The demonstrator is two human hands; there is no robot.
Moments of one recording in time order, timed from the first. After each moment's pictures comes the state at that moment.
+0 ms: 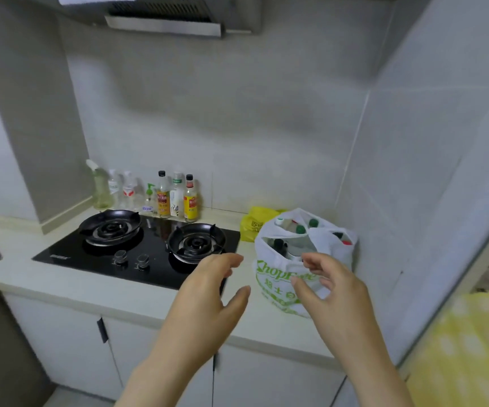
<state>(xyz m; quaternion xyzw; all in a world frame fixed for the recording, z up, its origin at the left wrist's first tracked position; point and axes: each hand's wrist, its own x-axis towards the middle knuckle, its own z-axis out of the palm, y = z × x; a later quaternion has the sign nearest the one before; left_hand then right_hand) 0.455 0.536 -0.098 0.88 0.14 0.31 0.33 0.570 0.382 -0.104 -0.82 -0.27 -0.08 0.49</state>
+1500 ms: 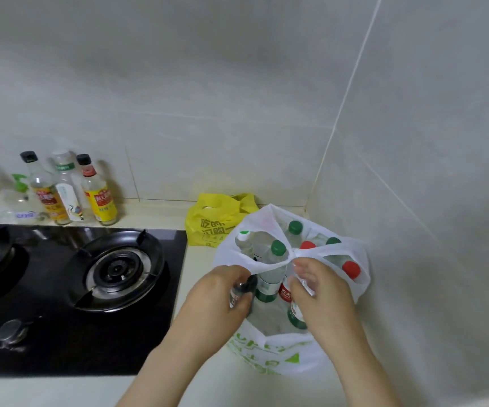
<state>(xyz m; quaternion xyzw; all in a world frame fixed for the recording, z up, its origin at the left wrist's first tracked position) 0.789 0.648 -0.182 0.92 0.07 0.12 0.37 0.859 0.481 -0.186 -0.89 -0.12 0.01 0.44</state>
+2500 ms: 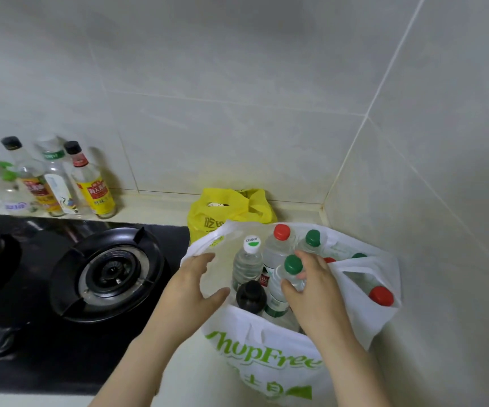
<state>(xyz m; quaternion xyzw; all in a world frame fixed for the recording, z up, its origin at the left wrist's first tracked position) 0.858 0.718 -0.252 0.89 0.17 0.11 0.40 0.943 0.523 -0.231 -0.93 -0.15 0.02 0.33</state>
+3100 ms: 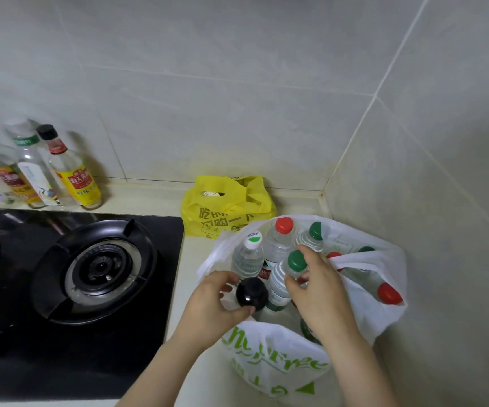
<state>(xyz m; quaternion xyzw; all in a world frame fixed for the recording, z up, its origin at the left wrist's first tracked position) 0.880 0.699 -0.307 0.85 0.17 0.03 0.51 0.957 0.527 -0.243 -0.94 -0.13 0.04 0.31</state>
